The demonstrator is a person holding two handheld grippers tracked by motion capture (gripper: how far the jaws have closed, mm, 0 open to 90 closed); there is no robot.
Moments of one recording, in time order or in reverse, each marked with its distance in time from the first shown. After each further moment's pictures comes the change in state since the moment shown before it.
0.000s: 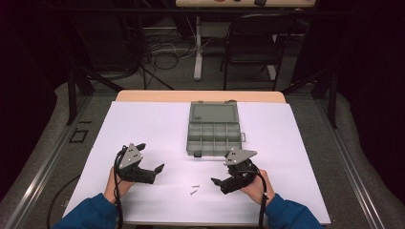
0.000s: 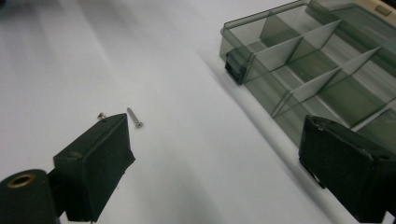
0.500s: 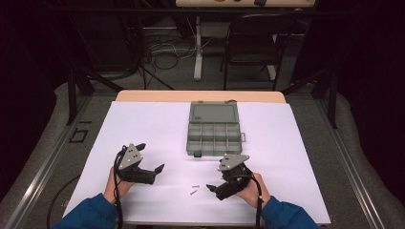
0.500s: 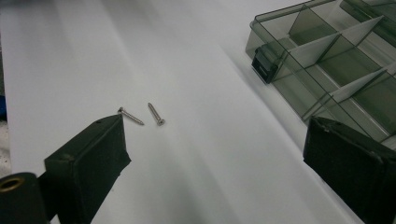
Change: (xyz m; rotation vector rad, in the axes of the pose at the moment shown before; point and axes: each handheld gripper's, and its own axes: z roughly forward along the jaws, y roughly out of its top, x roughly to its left) left arm -0.002 0.001 -0.002 -0.009 -0.003 0.006; right arm 0.013 -0.001 0.012 0.021 0.046 -0.034
